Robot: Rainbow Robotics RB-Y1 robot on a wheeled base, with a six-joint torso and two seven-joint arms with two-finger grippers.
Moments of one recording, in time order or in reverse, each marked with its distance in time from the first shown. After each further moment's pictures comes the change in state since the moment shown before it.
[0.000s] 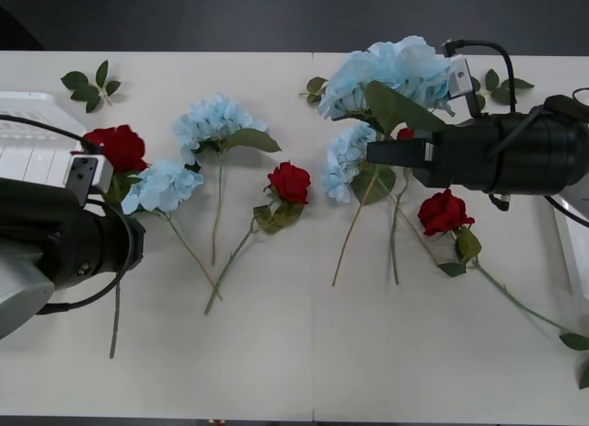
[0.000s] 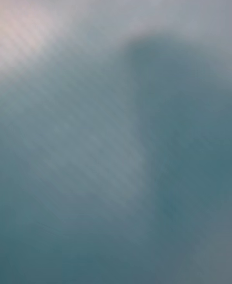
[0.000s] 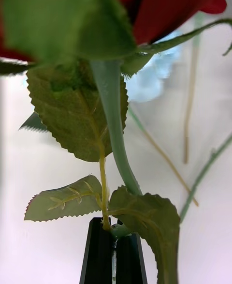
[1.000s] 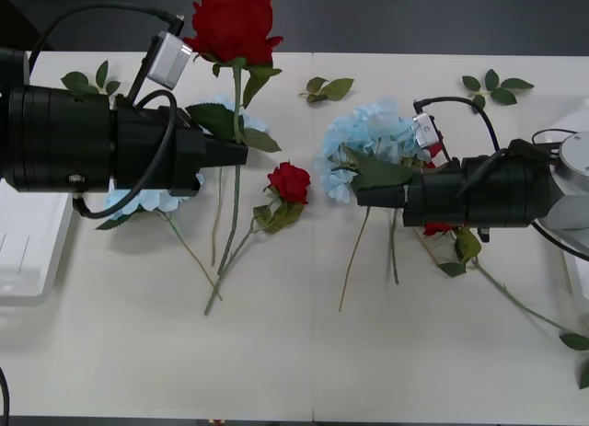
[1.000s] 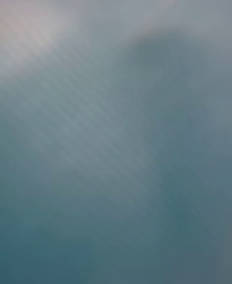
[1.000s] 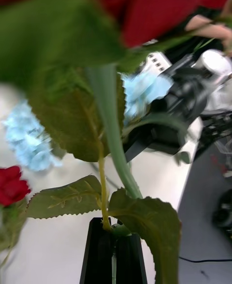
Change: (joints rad) right arm 0.000 -0.009 0.160 0.059 0.125 -0.116 0.000; left arm -0.254 -0.320 0.315 0.327 0.973 -0.198 -0.881
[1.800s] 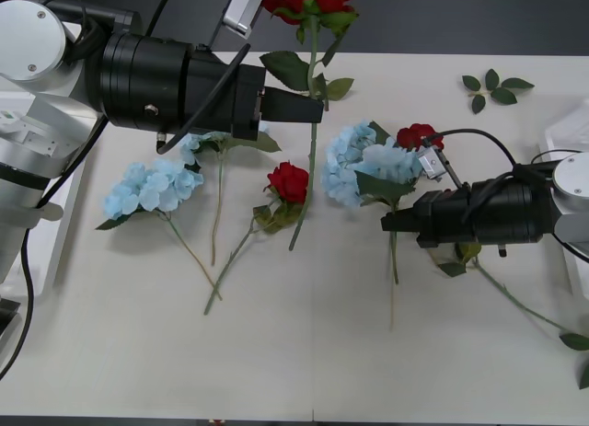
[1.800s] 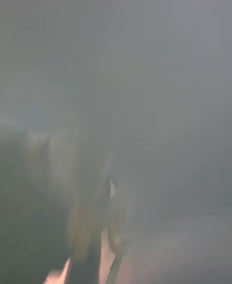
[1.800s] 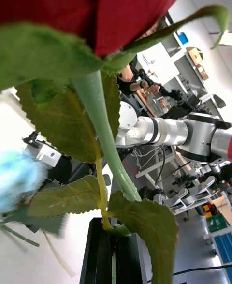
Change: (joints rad) right arm 0.000 -0.009 0.050 0.135 0.192 -0.020 0.000; left arm -0.329 0.000 -0.267 0.487 0.427 -0.104 -0.206
